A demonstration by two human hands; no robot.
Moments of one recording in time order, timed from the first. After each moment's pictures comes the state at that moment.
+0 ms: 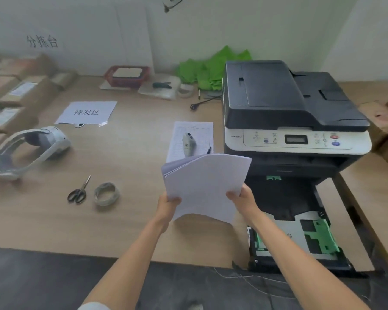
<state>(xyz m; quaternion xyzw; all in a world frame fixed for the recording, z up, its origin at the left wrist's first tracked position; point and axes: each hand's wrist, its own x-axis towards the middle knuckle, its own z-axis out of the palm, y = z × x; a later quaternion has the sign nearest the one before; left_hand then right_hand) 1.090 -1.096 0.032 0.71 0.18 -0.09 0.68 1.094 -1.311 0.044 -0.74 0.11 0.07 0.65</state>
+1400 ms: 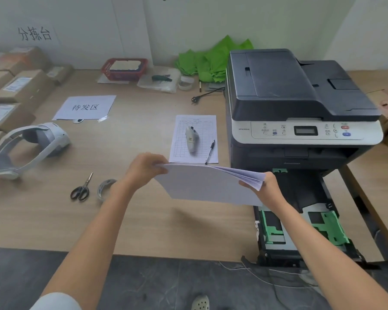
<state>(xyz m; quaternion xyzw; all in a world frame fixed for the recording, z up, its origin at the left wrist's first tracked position) 1.154 -1.017 0.112 0.93 -0.06 -0.08 0.36 1.099 -1.343 0.052 -0.82 -0.01 0.01 0.57</state>
